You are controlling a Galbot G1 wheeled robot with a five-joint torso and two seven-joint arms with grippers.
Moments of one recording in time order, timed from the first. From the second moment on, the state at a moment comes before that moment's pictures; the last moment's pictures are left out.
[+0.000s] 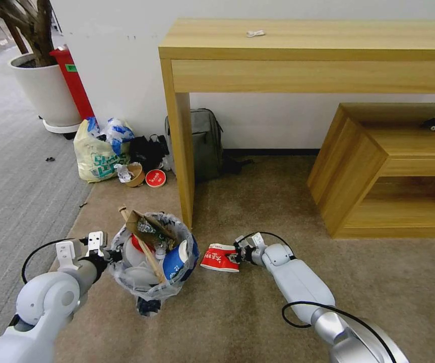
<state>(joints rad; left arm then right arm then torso) 1.34 -1.03 -0.64 -2.00 -0.87 0.74 -0.21 -0.56 1.45 0.08 0.65 0.04 -0.29 -0.49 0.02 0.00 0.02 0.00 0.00</state>
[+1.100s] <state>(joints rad) 1.36 -1.03 -0.65 -2.01 -0.87 0.74 -0.21 -0.73 1.33 0.13 1.08 0.14 -0.32 -0.40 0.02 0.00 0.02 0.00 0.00</state>
